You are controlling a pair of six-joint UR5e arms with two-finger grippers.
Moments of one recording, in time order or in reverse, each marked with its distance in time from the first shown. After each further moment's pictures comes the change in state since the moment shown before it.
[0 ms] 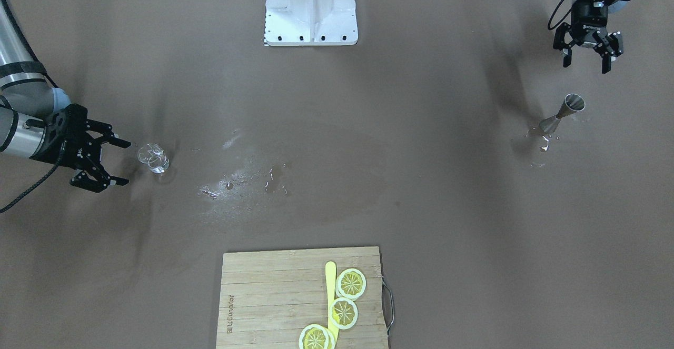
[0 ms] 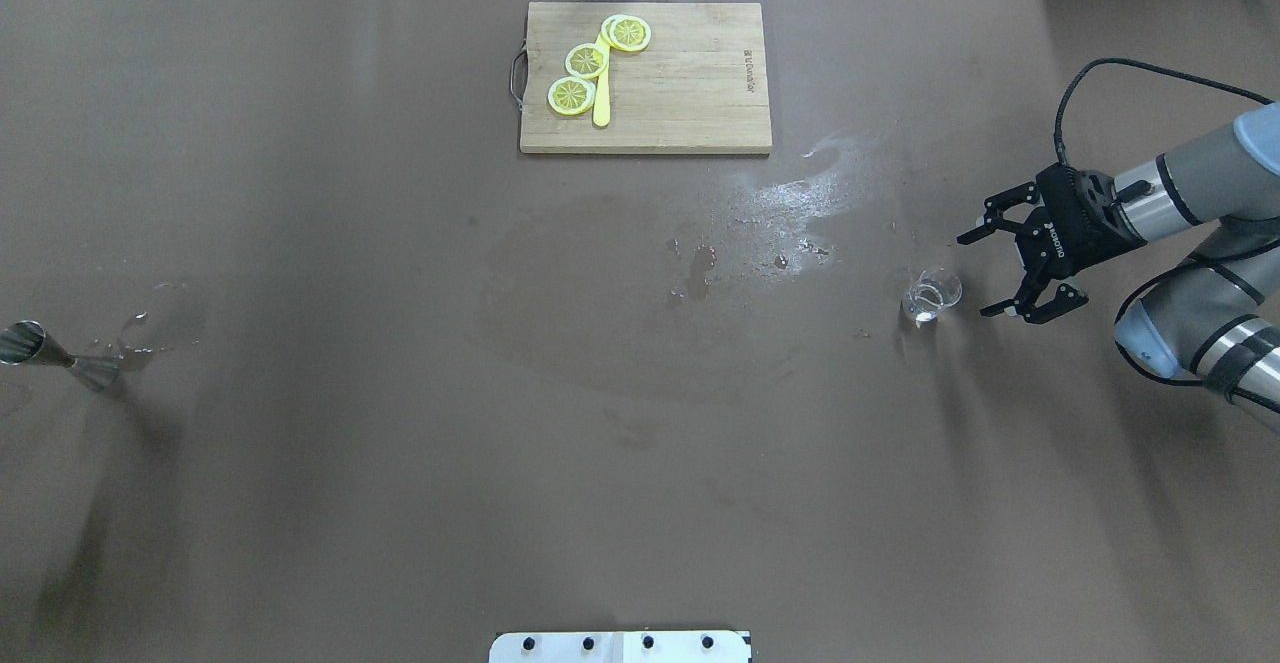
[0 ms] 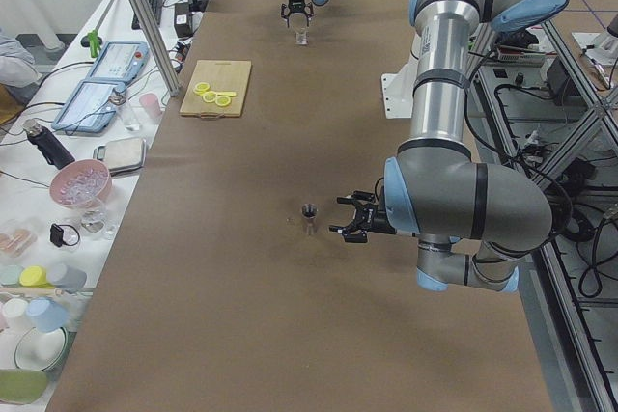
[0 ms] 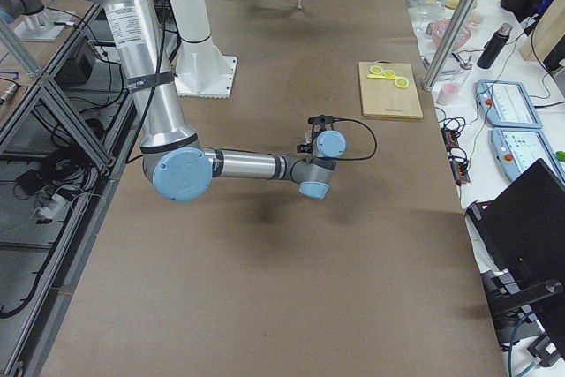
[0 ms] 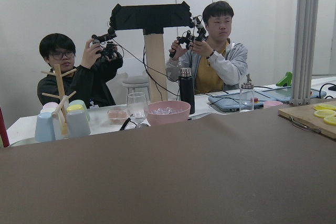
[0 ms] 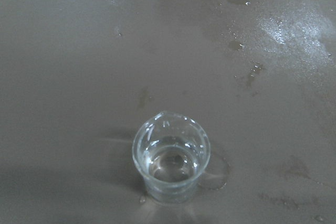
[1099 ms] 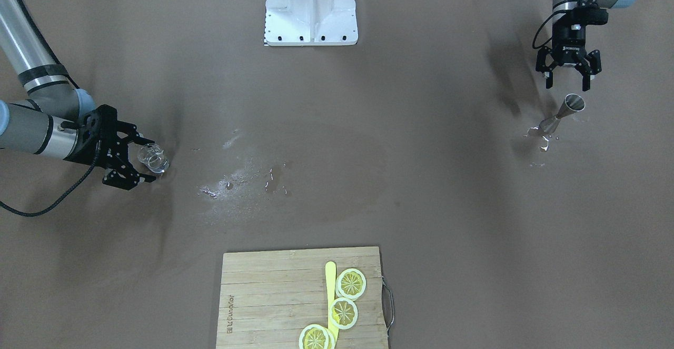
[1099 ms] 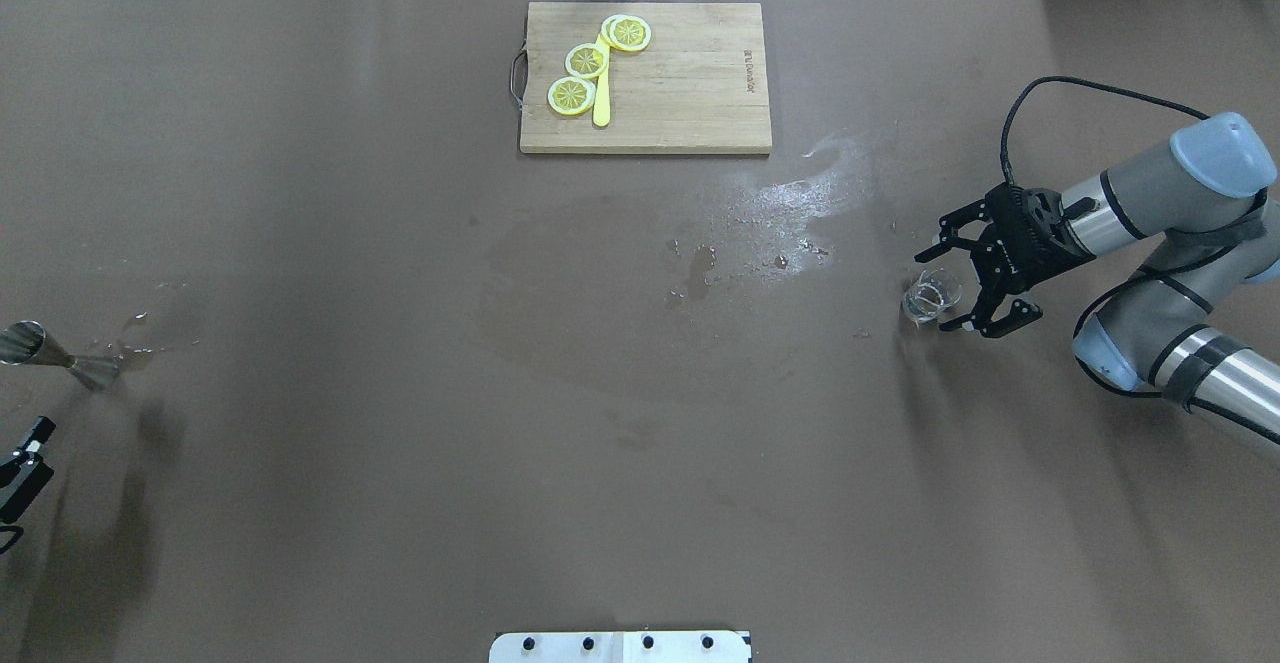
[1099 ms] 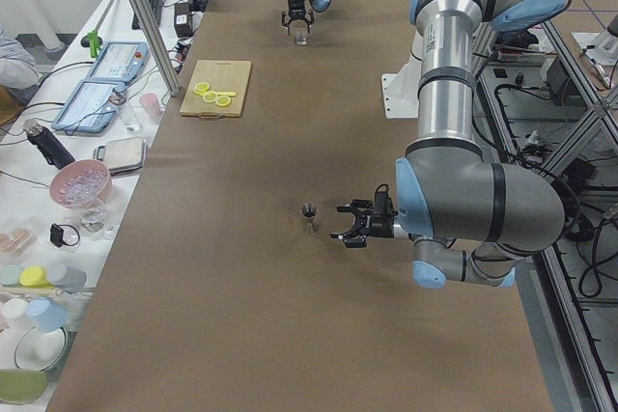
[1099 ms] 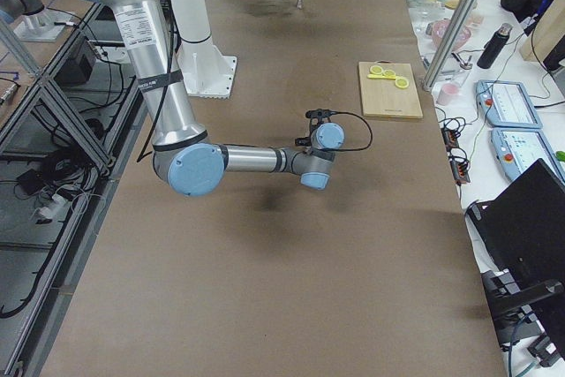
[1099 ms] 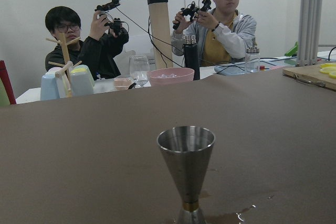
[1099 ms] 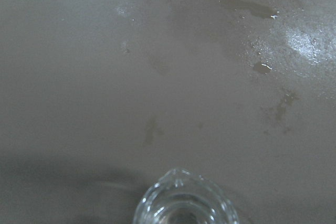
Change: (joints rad) left arm -0.164 -0.002 -0.066 0.696 -0.206 -0.588; right arm -0.067 0.031 -0.008 -0.001 -0.028 0.004
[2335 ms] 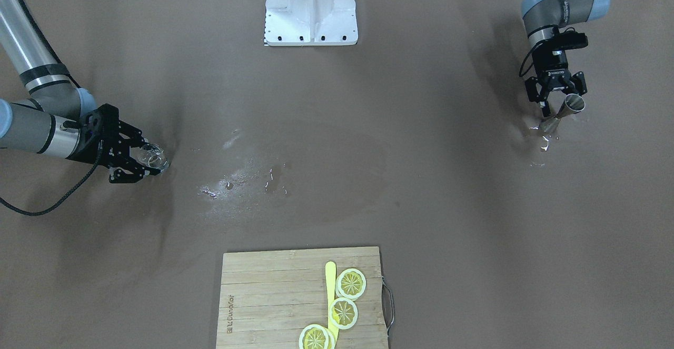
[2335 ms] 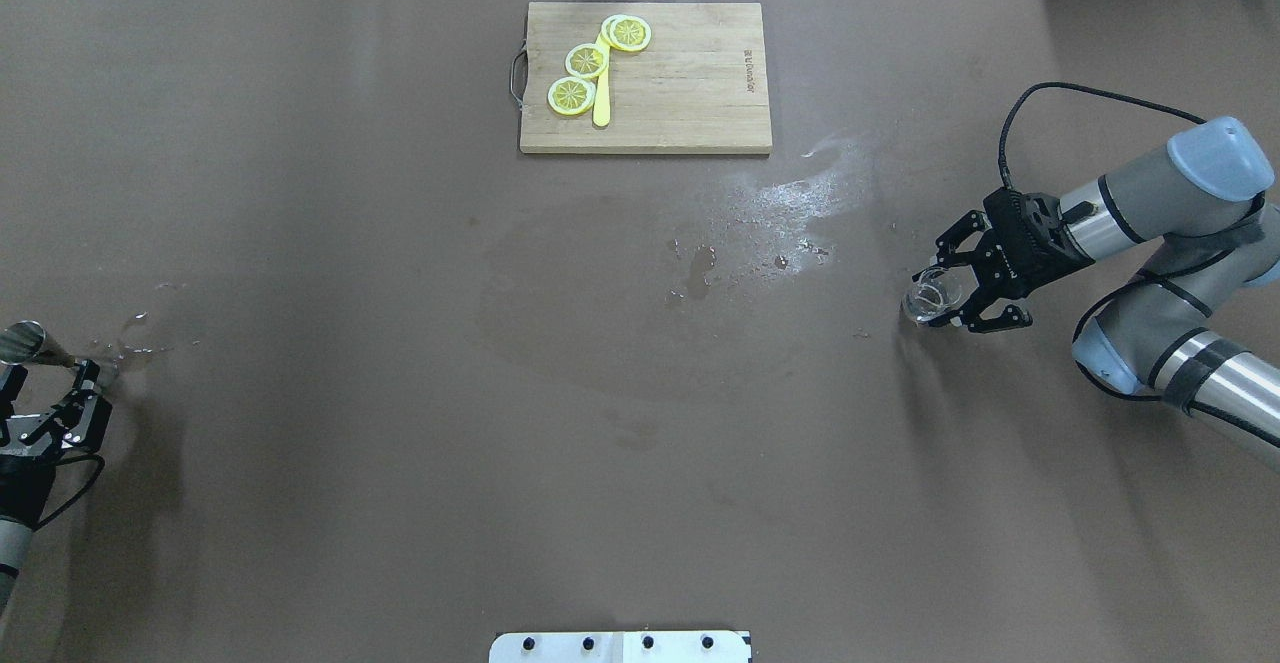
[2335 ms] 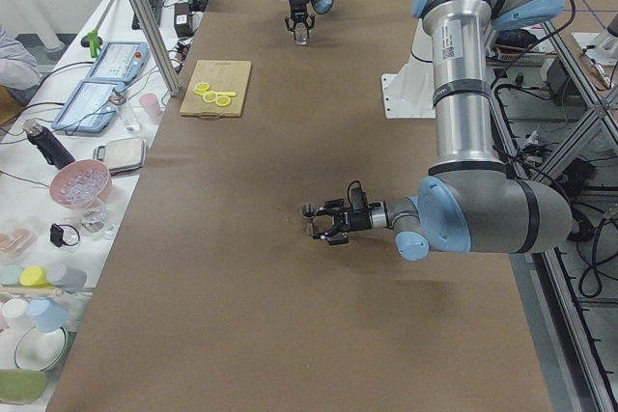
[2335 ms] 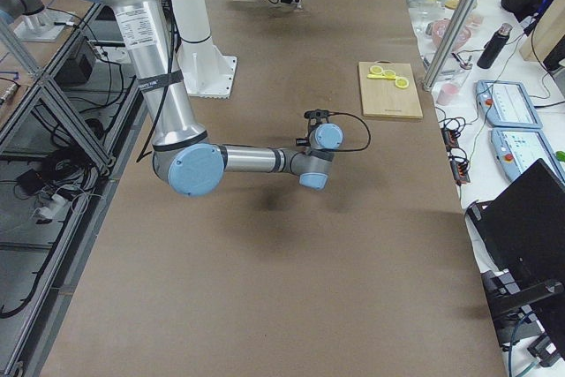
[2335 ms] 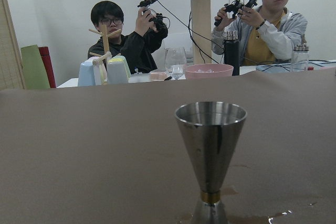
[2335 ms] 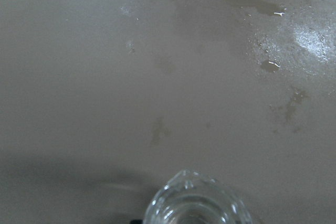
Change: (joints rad) left arm -0.229 -0.163 -0.029 0.290 -0.111 -0.120; right arm -0.001 -0.003 0.000 -0.001 0.007 0.007
